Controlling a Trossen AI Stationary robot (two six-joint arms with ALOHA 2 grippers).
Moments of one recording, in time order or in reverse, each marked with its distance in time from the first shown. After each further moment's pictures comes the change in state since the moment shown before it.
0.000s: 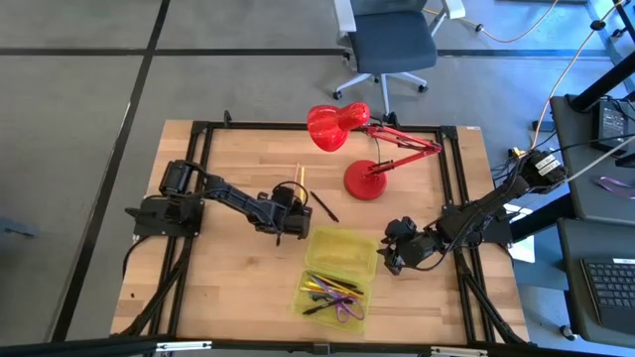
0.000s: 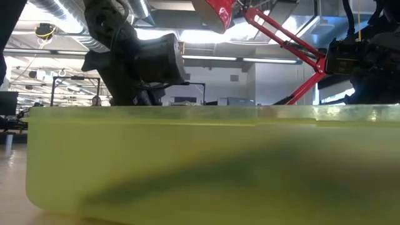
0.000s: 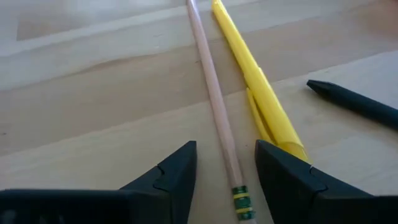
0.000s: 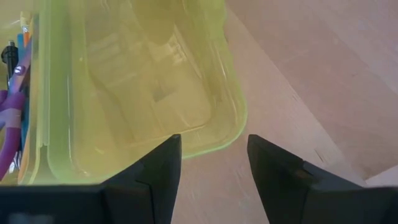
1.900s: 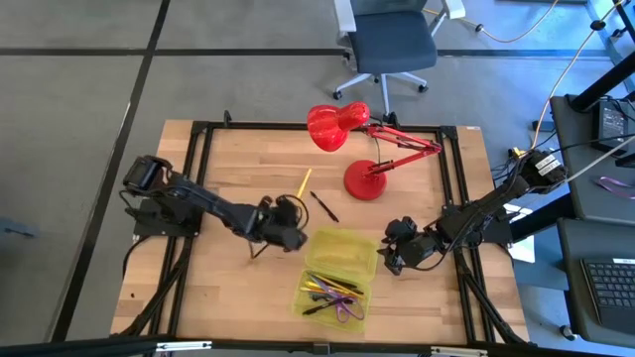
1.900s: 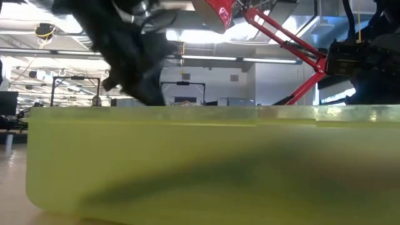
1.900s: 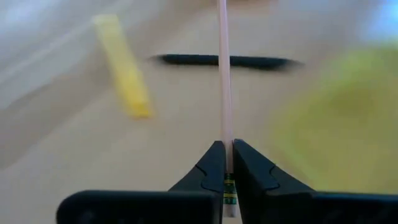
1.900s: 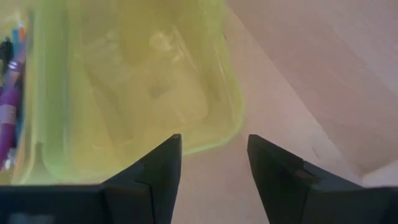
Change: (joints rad) left arm -0.168 -0.279 -0.005 -0.001 0.181 0.398; right arm 0.000 0.000 0.000 -0.012 -0.003 -0.004
